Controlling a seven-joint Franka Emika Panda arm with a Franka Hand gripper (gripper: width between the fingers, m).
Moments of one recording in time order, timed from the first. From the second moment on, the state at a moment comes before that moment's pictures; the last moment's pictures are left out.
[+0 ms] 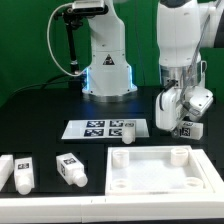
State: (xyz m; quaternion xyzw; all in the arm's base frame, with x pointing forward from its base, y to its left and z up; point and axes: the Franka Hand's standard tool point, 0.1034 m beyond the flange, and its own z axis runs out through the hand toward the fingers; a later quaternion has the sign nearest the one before) arm 0.372 0.161 0.009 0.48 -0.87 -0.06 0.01
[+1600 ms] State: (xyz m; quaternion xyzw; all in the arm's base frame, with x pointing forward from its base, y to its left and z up) arm 0.413 0.195 0.073 0.97 -0.25 -0.05 -0.05
